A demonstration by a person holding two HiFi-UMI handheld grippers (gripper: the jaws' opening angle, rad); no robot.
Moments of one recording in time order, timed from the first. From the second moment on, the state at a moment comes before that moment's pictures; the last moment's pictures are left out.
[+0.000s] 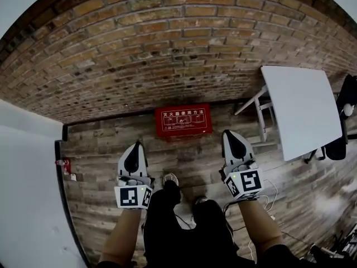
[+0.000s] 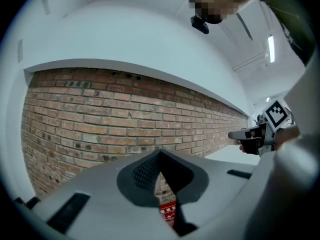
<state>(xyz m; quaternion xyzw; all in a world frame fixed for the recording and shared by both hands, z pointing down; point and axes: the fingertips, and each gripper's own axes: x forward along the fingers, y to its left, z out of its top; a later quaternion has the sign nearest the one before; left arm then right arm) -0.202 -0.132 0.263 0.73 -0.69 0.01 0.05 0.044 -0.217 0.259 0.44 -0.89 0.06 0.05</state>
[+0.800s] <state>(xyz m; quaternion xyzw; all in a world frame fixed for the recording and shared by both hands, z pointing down) -0.233 -0.159 0.576 0.71 -0.70 -0.05 -0.06 0.043 -0.254 0.581 0.45 -0.89 -0.03 -0.01</state>
